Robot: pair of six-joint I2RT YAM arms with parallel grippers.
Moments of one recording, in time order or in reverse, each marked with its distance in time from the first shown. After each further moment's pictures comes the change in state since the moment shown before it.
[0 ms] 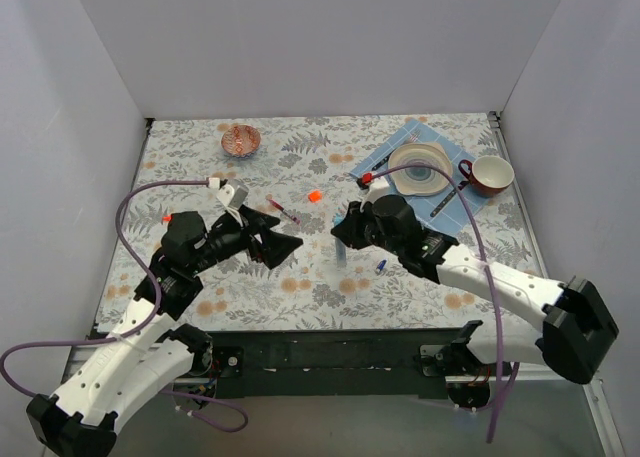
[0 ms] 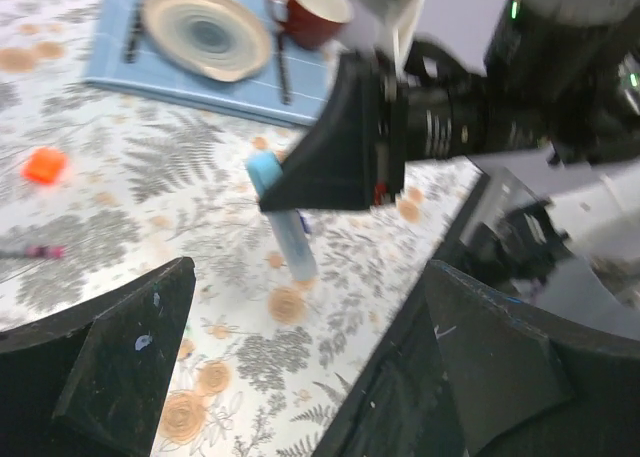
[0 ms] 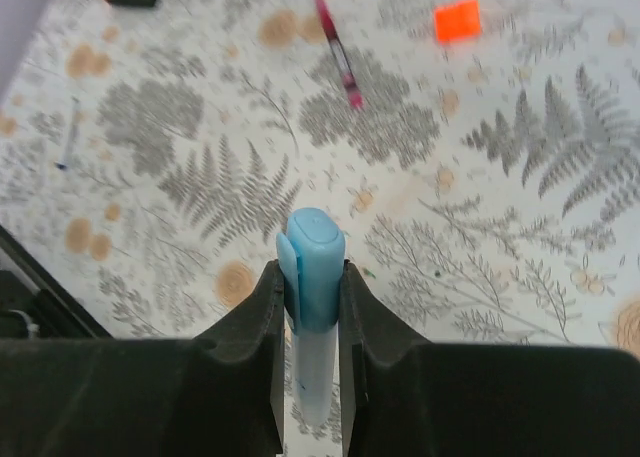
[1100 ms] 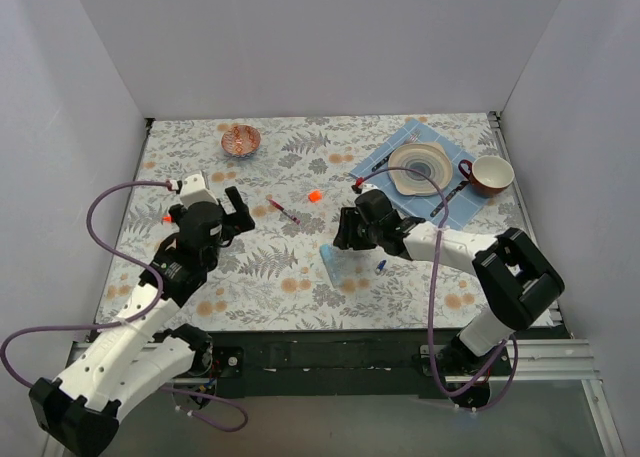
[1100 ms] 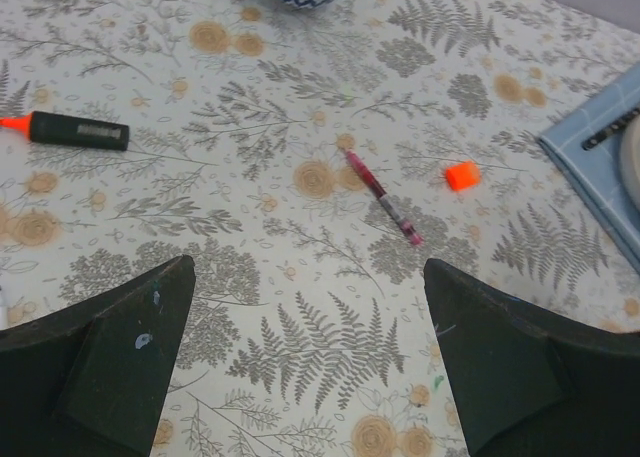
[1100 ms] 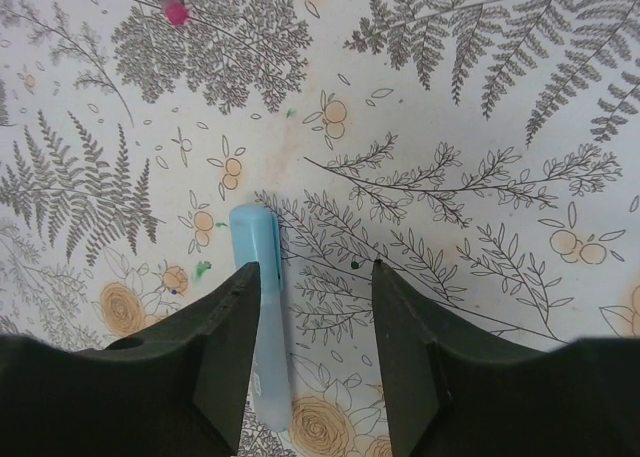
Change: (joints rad) left arm 0.000 0.084 0.072 -0.311 -1.035 -0.131; right arm -0.137 0.419 0.034 -0.037 -0.084 0.121
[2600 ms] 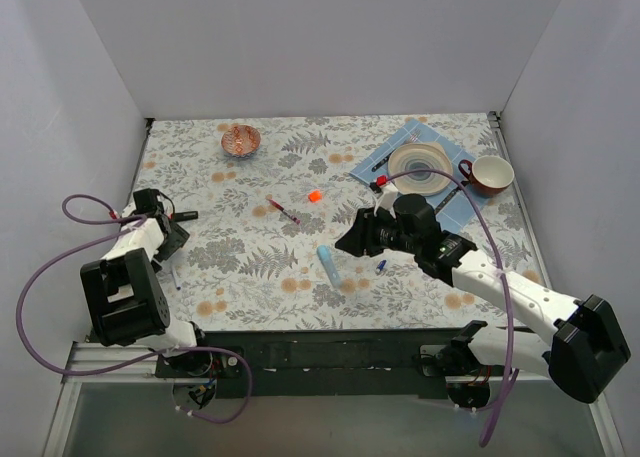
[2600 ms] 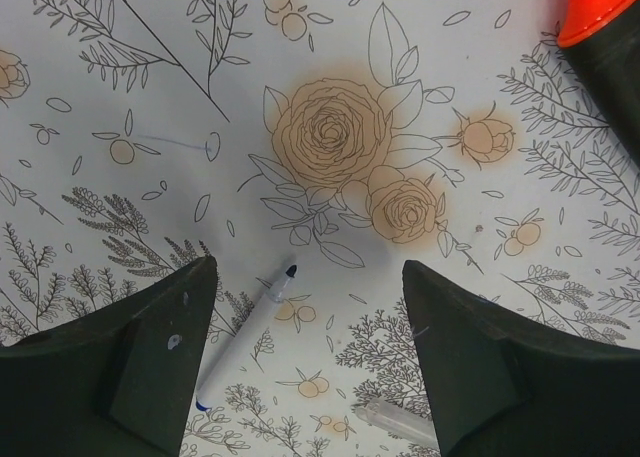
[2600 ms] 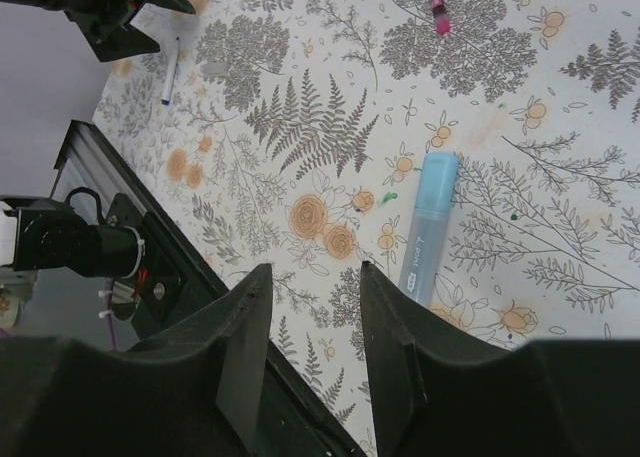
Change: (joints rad) left arm 0.827 0.689 0.045 -0.097 0.211 -0.089; right arm 0.000 -0.472 -0.129 -0.004 -0.274 -0.029
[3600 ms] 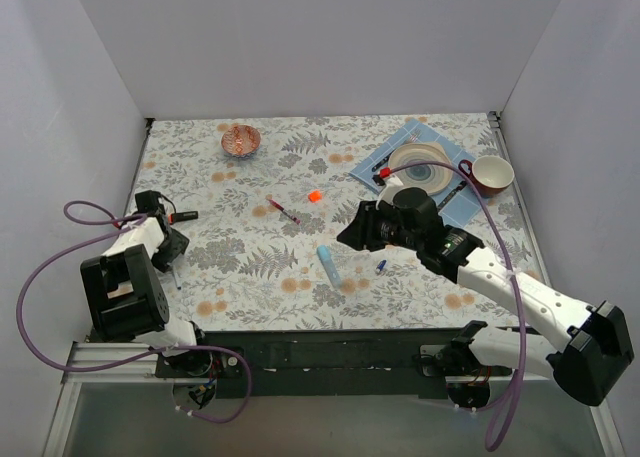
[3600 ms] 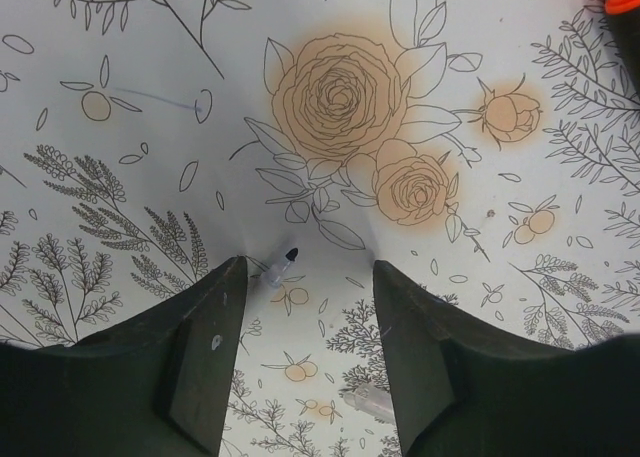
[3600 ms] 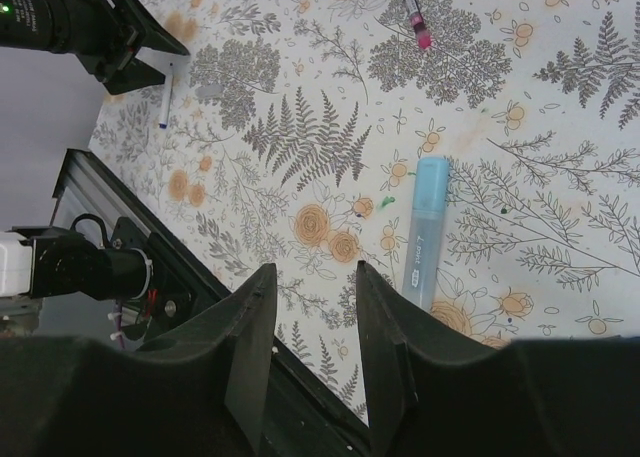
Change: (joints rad) left arm 0.000 0.031 0.002 -0.042 0.046 -0.084; right arm 0.034 -0.016 0.109 -0.153 0.107 0.040
